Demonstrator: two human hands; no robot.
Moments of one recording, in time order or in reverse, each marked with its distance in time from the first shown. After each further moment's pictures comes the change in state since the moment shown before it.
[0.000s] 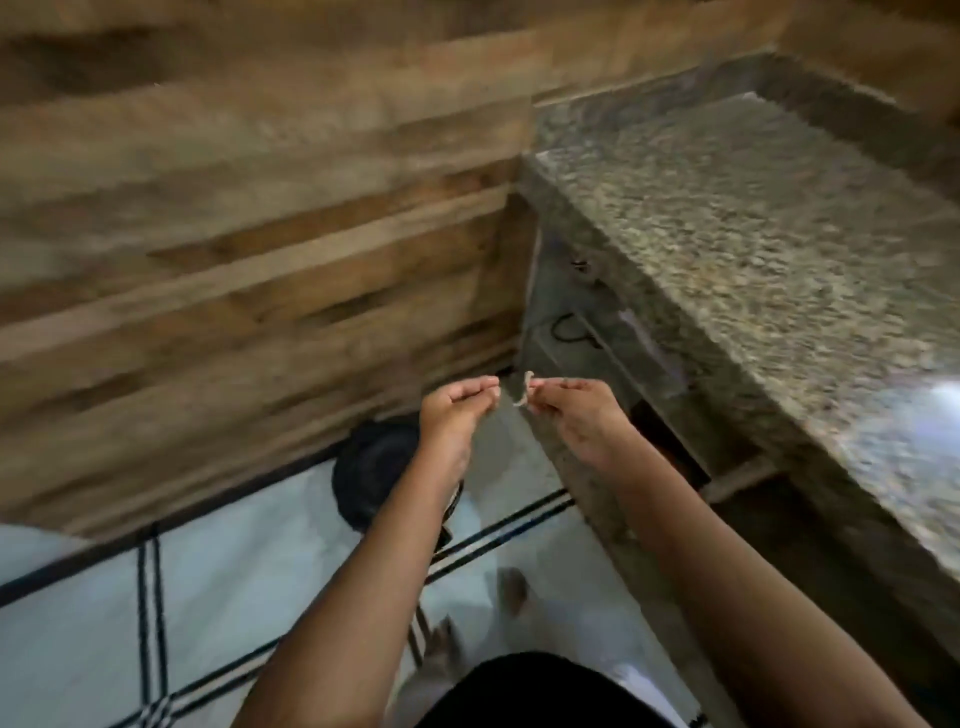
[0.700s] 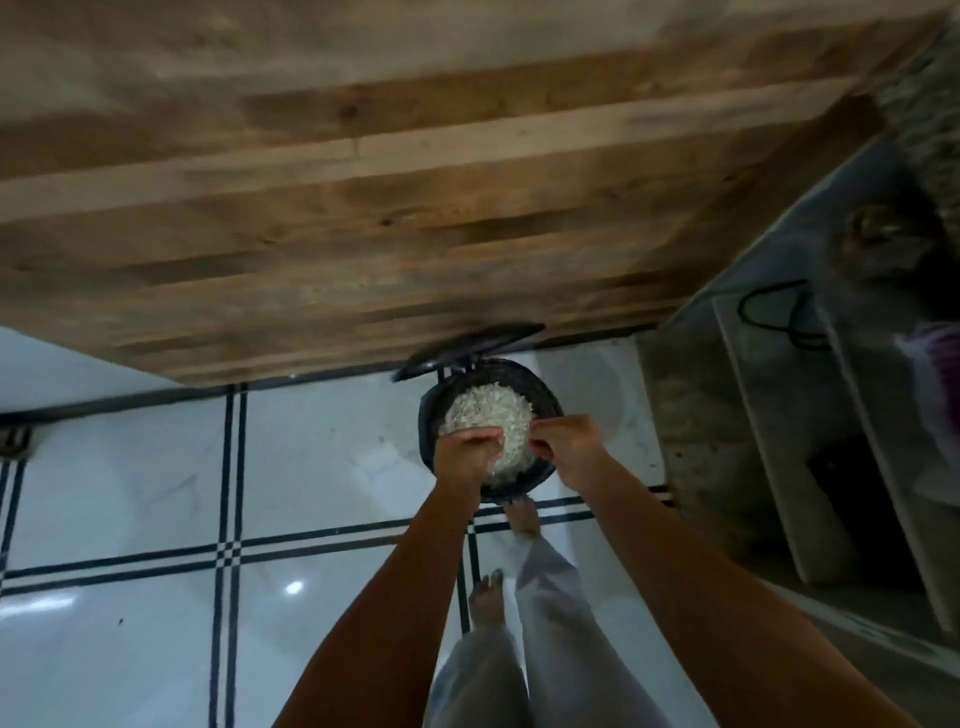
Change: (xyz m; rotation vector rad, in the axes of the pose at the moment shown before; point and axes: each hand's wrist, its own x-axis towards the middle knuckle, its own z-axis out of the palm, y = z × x) left_hand 0.157 -0.098 -0.168 0.036 0.368 -0.444; right_hand 0.200 0.175 0.166 -0.520 -0.086 0.497
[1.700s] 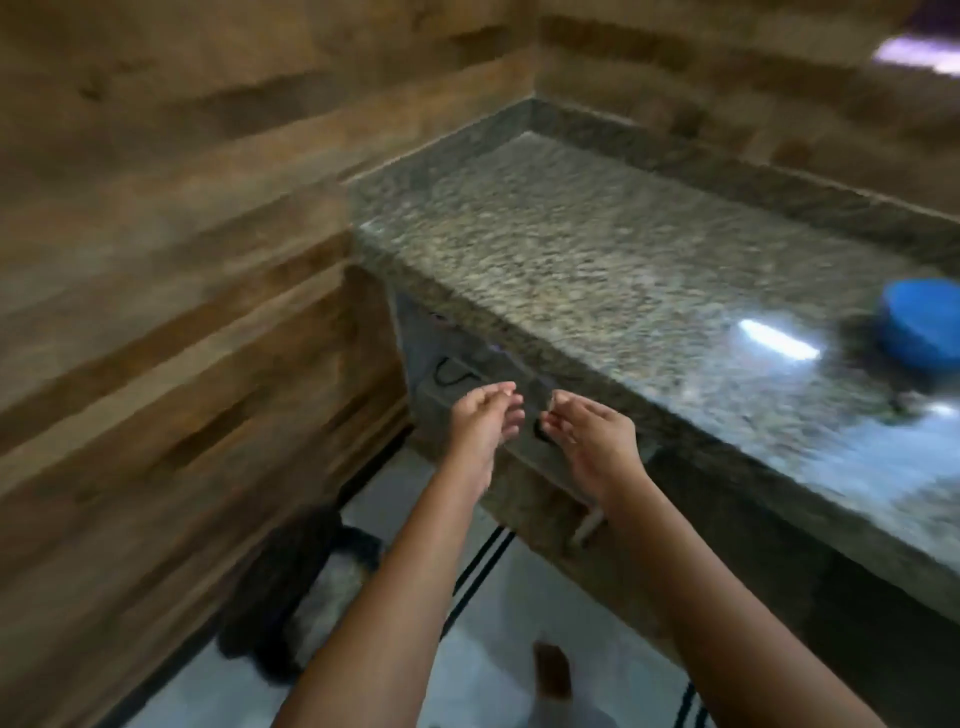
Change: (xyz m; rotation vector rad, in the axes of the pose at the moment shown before) left_hand -0.280 0.032 0.212 0.207 -0.784 0.363; right_hand -0.275 0.060 -0.259 1.033 0.521 -0.589
